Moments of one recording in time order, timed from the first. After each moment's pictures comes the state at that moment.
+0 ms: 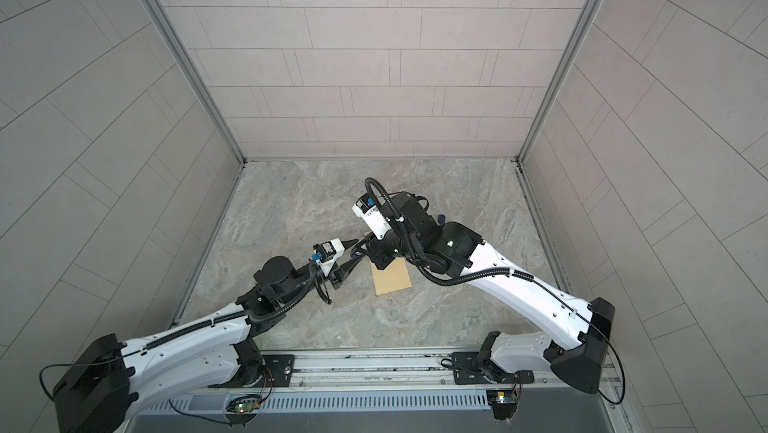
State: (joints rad) left arm -0.83 0.96 0.36 0.63 0.17 0.20; right arm 0.88 1.27 1.34 -0.71 -0.14 0.20
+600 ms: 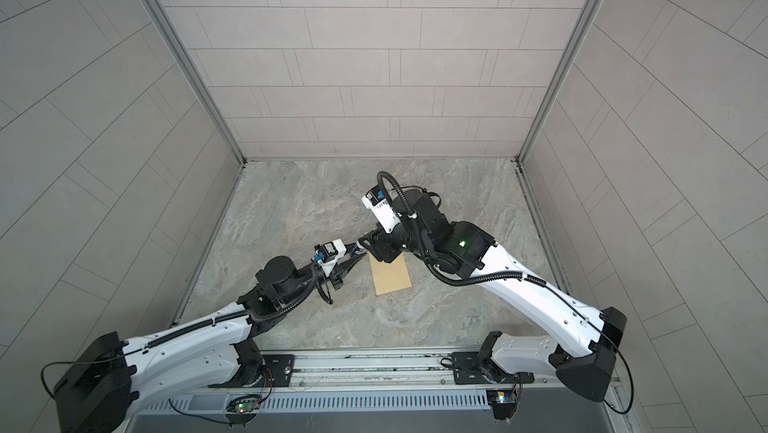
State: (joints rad) left arm -0.83 0.97 0.36 0.62 0.17 0.21; right arm 0.80 1.20 1.33 -0.71 -0.08 0.16
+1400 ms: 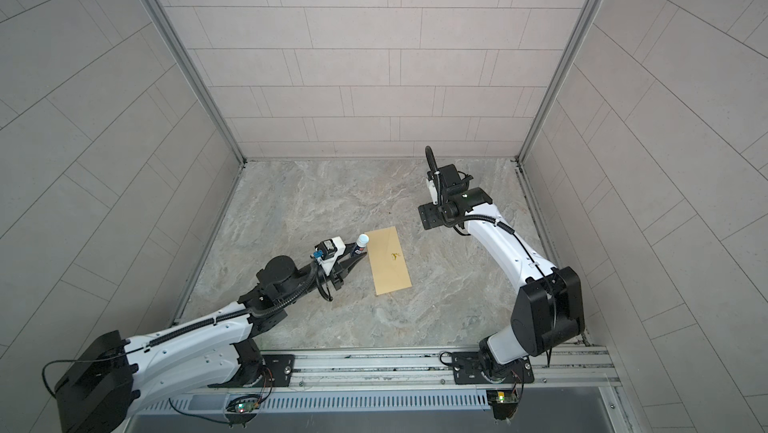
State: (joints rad) left arm -0.83 0.98 0.36 0.63 0.16 0.15; right arm 0.28 1.51 1.30 -0.80 0.07 0.03
